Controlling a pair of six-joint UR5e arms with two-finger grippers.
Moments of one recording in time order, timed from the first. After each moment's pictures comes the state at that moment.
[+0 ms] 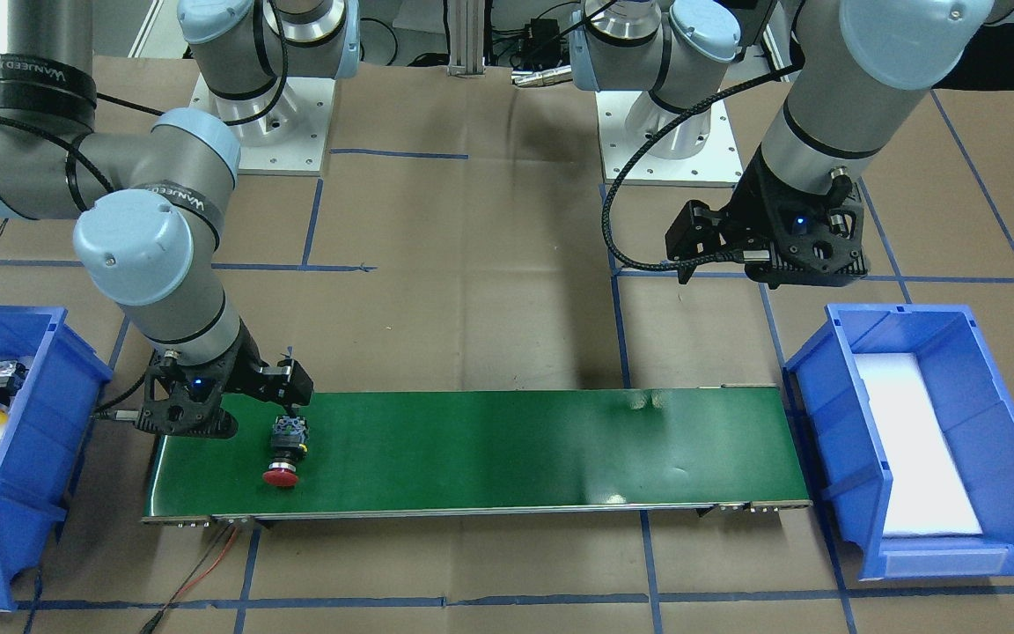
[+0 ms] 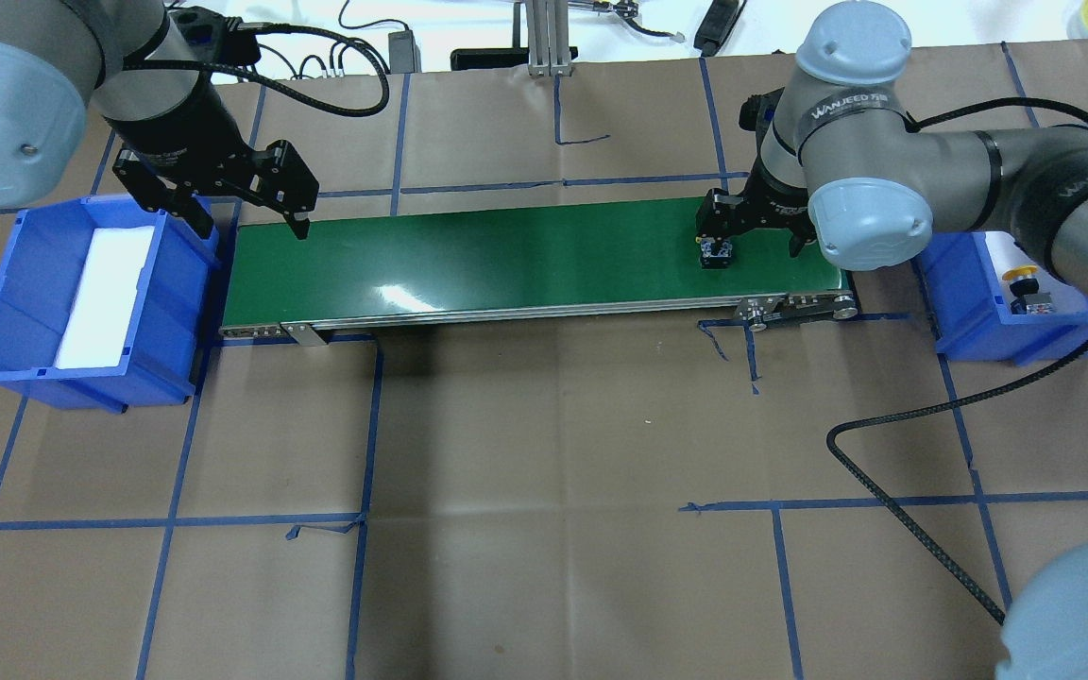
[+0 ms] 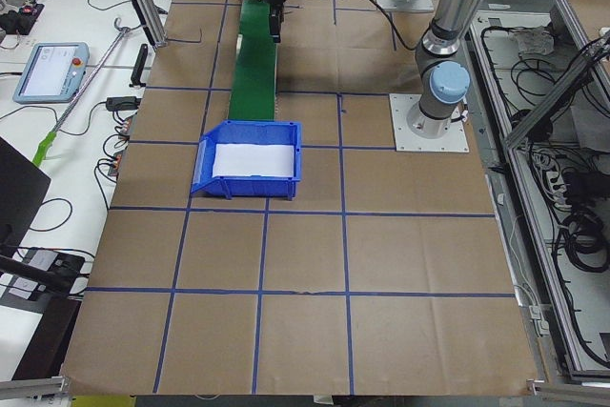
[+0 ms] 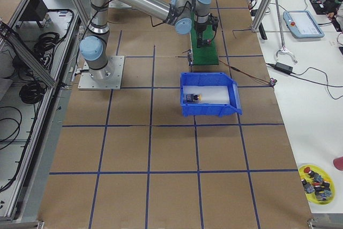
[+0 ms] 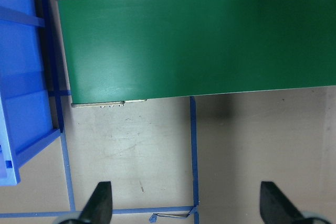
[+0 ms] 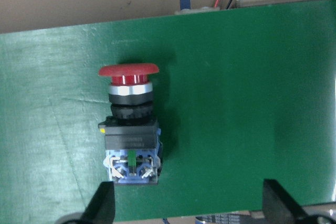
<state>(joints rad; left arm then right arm) -1.52 -1.65 -1.57 -1.52 1.58 0.10 1.57 -1.22 1.74 -2.15 -1.55 0.07</state>
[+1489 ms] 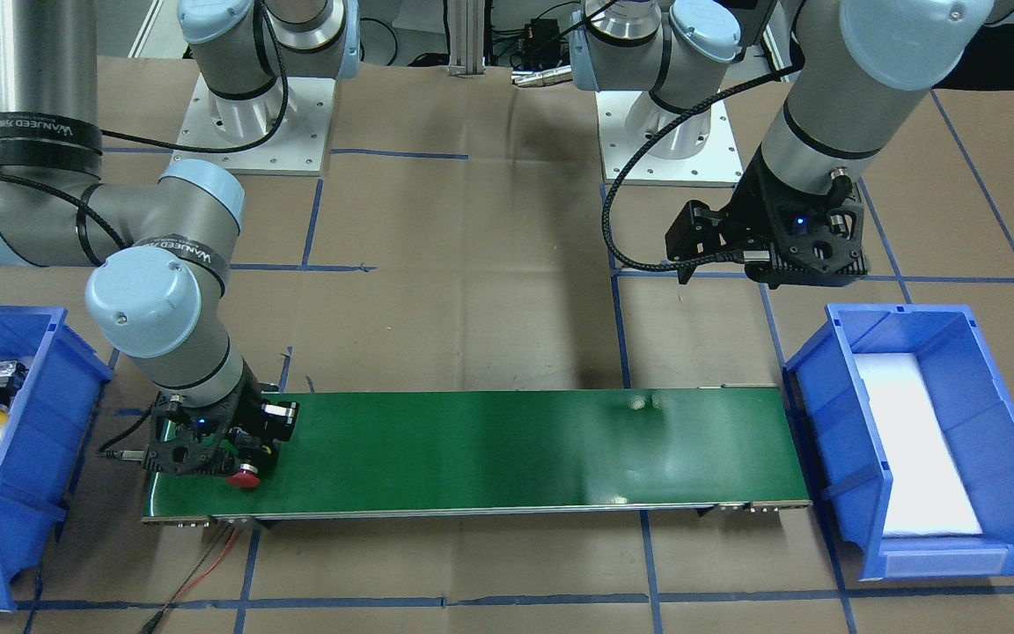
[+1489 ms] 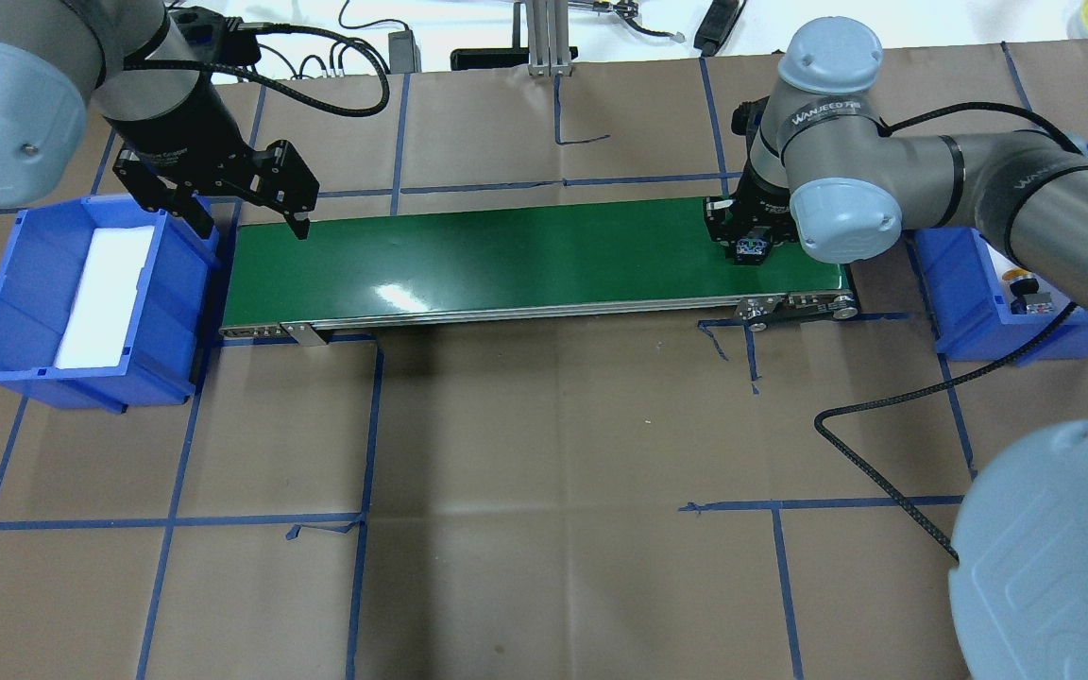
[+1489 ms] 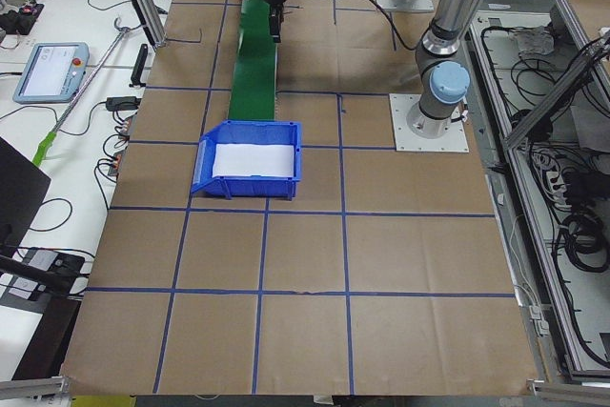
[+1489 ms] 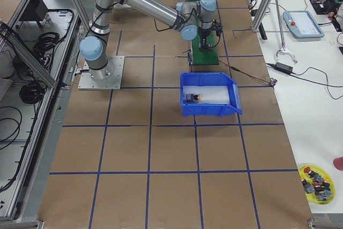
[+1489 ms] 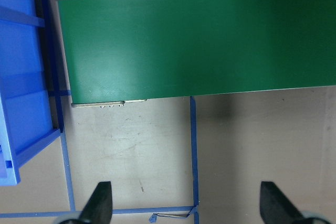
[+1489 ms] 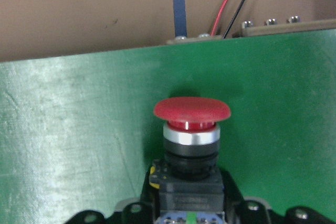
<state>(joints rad) -1.52 -1.65 -1.57 -1.52 1.58 0.10 1.57 -1.15 1.71 -2.18 -1.57 0.07</state>
